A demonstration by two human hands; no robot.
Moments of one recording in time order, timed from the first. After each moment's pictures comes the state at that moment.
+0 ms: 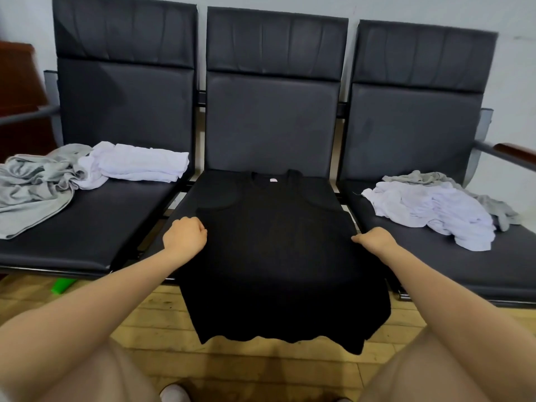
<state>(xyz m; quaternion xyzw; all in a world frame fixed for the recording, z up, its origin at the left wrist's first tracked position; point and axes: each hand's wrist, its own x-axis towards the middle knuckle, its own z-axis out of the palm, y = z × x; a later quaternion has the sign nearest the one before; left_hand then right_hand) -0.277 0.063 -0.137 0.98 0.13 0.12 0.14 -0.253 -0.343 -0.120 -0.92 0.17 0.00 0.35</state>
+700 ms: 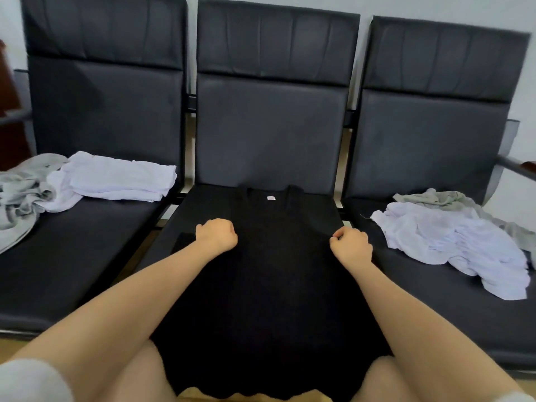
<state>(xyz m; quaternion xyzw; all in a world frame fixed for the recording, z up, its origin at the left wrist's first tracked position) -0.162 0.000 -0.108 0.99 0.06 0.00 0.10 -0.166 -0.284 -0.113 -0.96 0.14 -0.08 0.23</state>
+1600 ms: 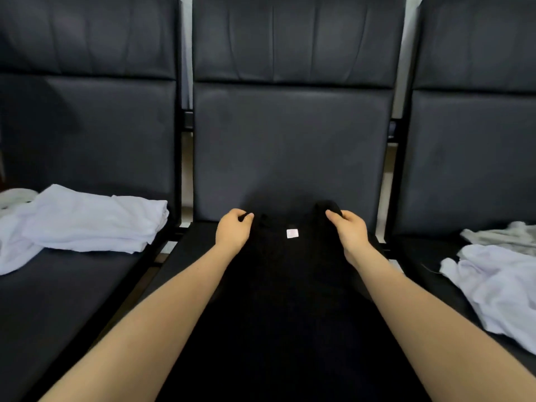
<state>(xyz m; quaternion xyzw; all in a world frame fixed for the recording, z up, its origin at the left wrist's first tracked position) 0.047 0.016 -0.128 0.86 0.12 0.17 0.47 0.044 -0.222 -0.111 -0.72 0.09 -0.08 0.69</state>
